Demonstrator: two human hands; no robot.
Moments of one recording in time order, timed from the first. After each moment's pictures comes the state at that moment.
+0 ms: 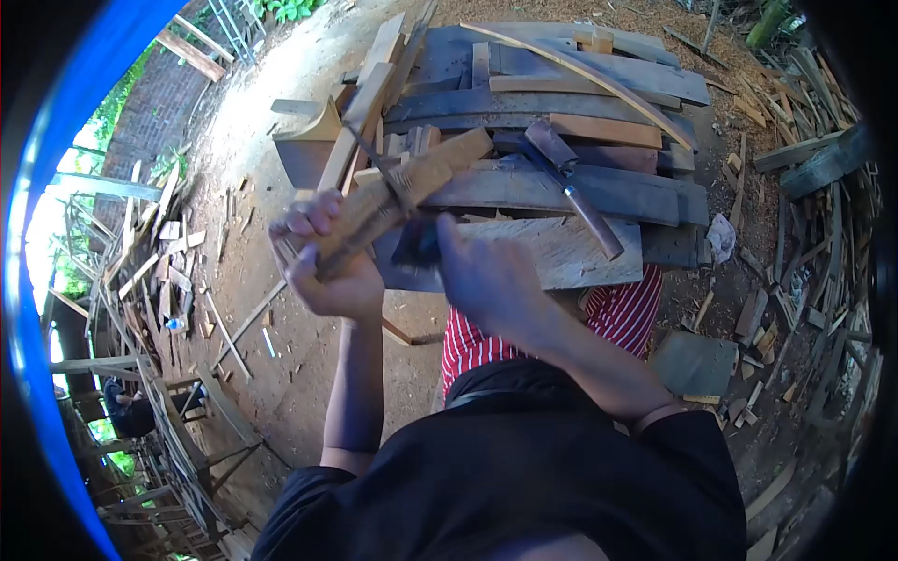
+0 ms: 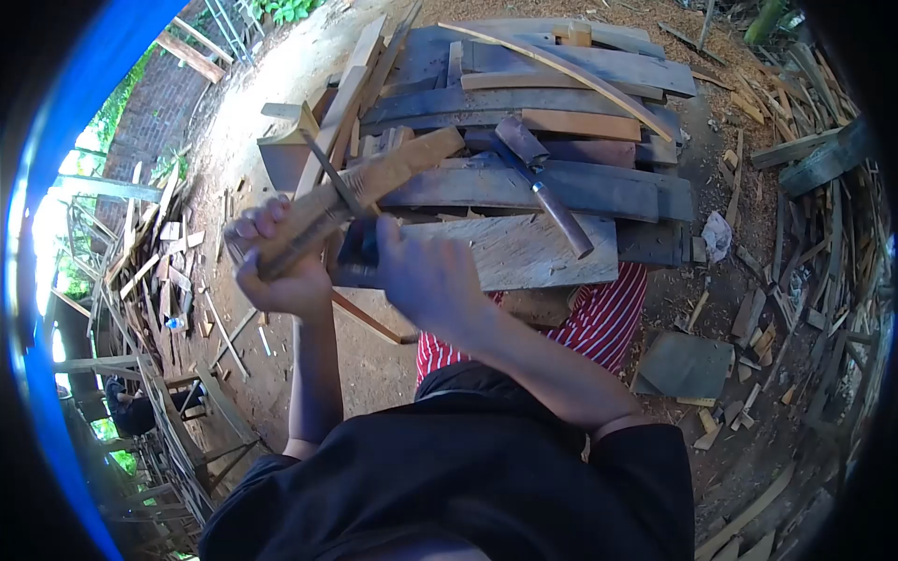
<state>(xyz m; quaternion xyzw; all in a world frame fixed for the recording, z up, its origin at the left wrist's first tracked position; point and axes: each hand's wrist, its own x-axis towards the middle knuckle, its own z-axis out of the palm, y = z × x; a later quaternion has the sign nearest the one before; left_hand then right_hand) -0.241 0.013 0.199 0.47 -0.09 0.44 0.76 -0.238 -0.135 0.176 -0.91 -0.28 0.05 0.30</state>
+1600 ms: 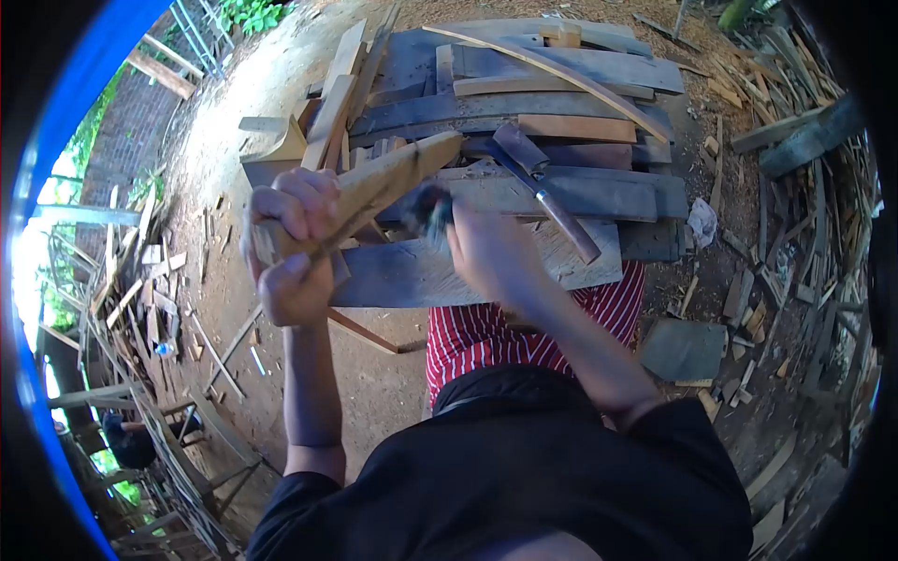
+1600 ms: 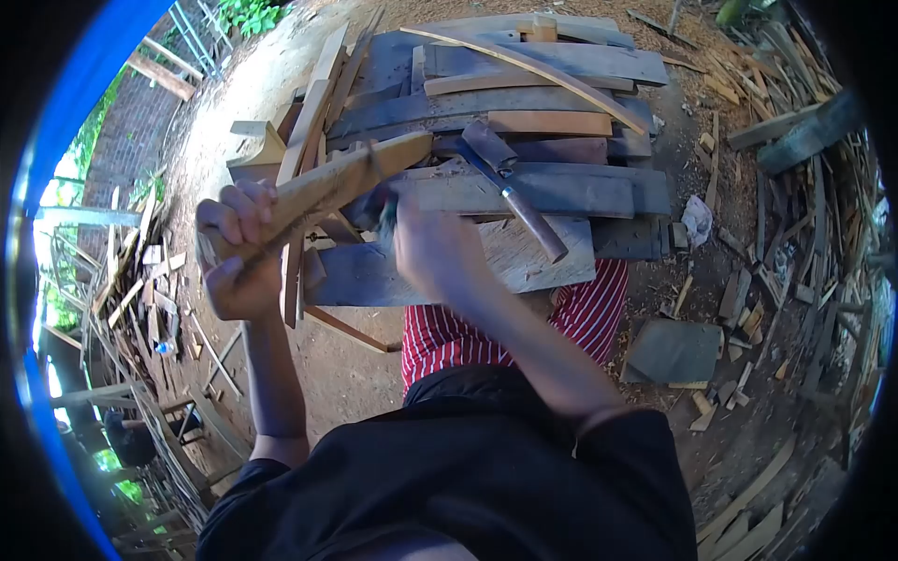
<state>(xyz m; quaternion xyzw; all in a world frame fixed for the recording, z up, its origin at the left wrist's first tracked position) -0.211 0.026 0.231 0.63 -0.26 0.22 0.69 -0.194 -0.159 0.153 -0.92 -0.18 0.12 0.34</state>
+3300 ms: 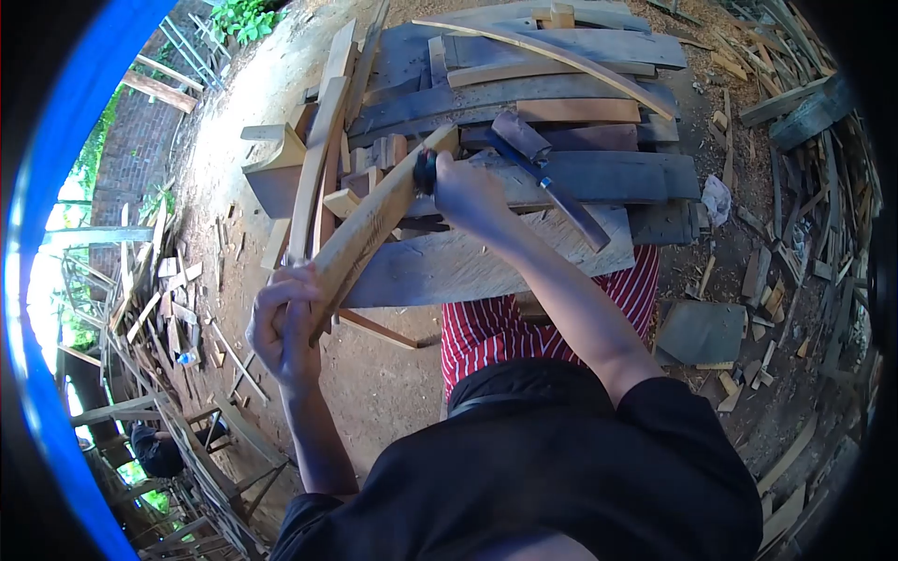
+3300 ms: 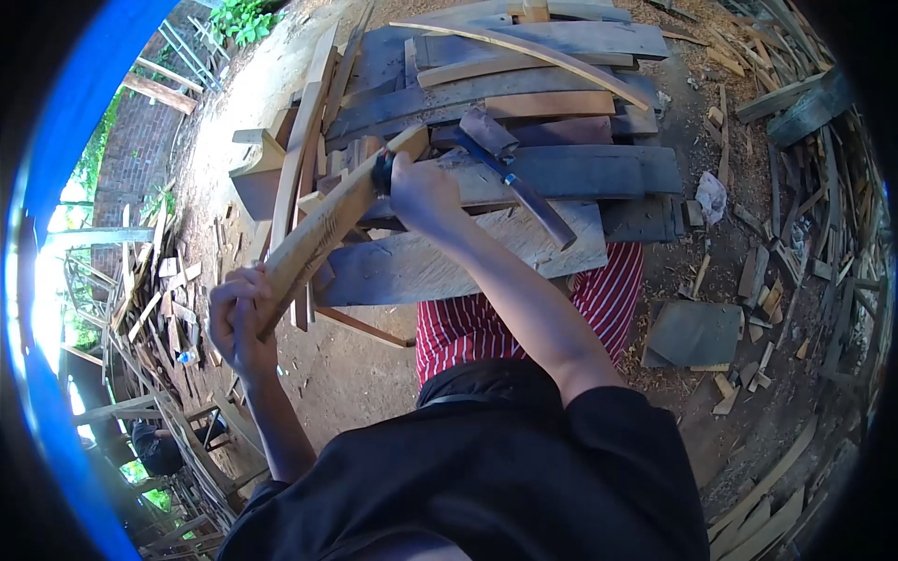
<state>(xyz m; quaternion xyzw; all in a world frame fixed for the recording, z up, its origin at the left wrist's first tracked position) -0.281 0.049 0.230 0.84 -0.13 0.21 0.49 -0.131 -0.119 0.085 -0.90 -0.16 0.06 0.40</state>
